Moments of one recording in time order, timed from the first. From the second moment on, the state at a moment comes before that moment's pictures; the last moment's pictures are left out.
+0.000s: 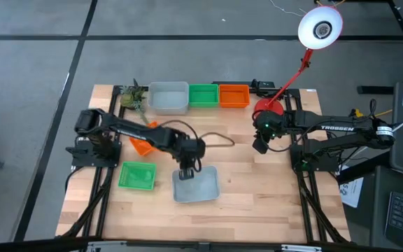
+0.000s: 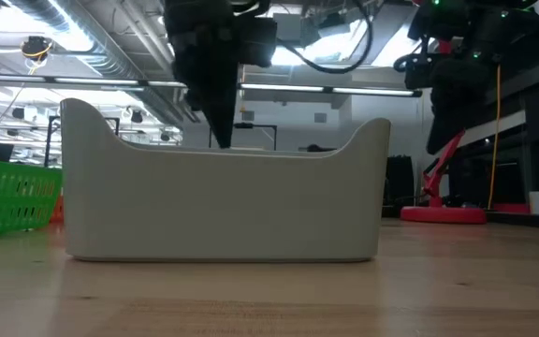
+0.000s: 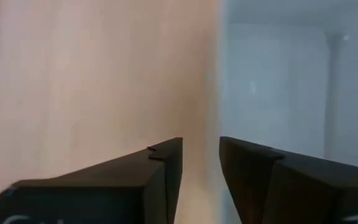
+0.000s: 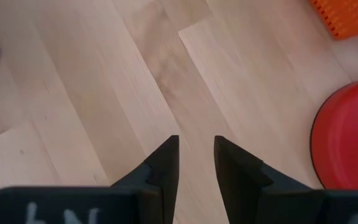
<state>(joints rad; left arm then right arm) -0.12 1.75 1.33 -0.70 -0.02 -0.30 -0.21 1.06 0.74 -0.78 0.10 0.28</state>
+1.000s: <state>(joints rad) -0.08 1.76 1.59 -1.08 -0.41 0.06 -0.21 1.06 0.74 -0.79 0.10 0.25</state>
